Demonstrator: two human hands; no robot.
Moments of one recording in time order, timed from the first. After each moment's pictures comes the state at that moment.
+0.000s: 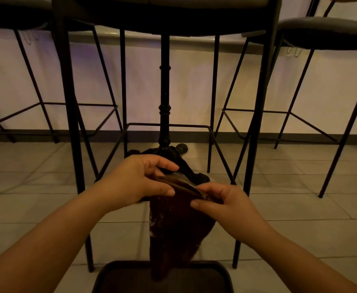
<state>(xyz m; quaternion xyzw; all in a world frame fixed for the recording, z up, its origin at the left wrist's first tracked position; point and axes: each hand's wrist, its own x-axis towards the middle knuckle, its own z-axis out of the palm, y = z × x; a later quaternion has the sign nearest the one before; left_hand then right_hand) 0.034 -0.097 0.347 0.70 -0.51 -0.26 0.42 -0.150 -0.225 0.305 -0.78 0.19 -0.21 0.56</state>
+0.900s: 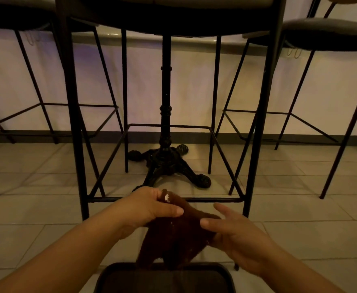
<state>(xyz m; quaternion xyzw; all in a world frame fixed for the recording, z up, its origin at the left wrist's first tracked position) 0.025 -0.101 0.305 0.69 -0.34 -0.47 0.42 -0.161 -0.228 0.266 -0.53 0.31 -0.08 0.78</state>
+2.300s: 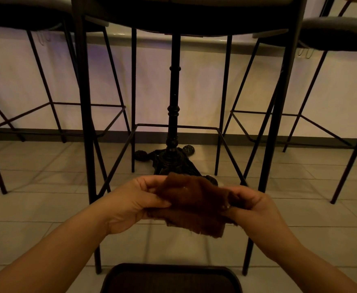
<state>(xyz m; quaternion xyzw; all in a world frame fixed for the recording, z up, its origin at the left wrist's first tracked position) 0.053 -0.081 0.305 0.55 -0.33 -0.50 0.59 -0.155 -0.227 0.298 -0.73 0.18 -0.28 0.60</state>
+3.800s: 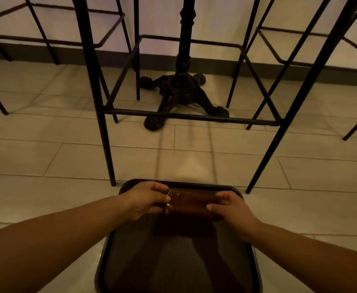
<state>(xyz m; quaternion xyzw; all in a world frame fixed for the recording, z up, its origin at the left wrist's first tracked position) 0.029 -0.036 0.094 0.66 -0.07 -0.57 0.48 -0.170 -0.183 0.086 -0.58 0.46 -0.08 0.67</state>
